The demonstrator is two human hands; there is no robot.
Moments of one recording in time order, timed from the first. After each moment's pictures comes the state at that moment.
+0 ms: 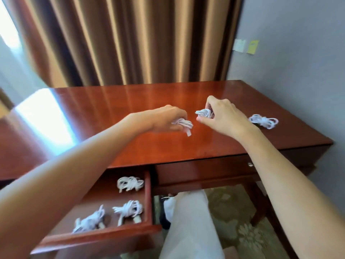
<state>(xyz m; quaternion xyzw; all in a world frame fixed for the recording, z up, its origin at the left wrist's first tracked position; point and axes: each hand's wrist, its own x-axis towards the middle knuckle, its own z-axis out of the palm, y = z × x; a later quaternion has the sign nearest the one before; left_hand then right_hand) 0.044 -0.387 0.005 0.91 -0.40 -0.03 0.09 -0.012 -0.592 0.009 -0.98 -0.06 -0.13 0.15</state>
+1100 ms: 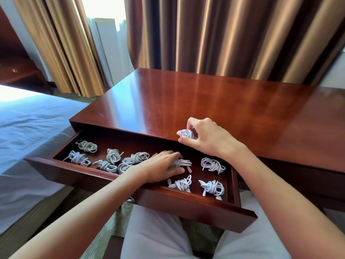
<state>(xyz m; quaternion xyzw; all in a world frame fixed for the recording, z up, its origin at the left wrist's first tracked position) -0.103 -0.149 -0.150 0.97 -0.13 -0.09 0.17 -0.051 -0.334 -0.049 -0.93 -0.32 -0.02 0.18</state>
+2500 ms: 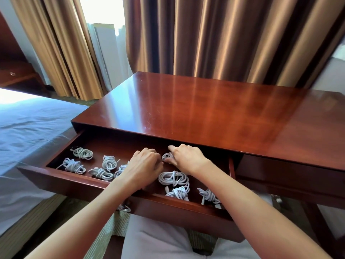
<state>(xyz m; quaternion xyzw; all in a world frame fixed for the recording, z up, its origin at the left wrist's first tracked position) -0.148 -0.132 -0.140 0.99 -0.03 0.10 0.10 -0.077 -0.284 -0.111 -0.94 -0.34 0.04 0.00</state>
